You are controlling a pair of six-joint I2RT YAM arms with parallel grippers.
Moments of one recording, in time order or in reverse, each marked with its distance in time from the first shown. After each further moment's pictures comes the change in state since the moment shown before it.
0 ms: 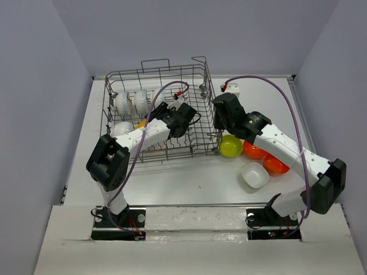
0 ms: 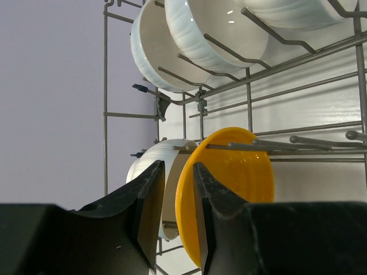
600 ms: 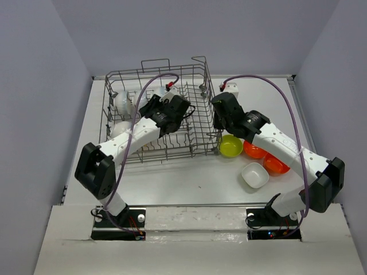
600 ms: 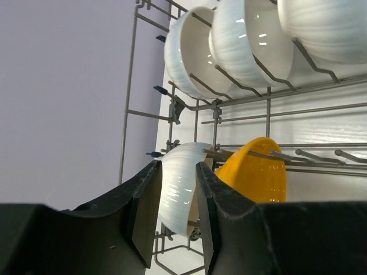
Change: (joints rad) left arm 0.034 -0.098 0.037 -0.036 0.018 -0.036; right arm 0.002 0.015 0.021 -0.020 -0.006 0.000
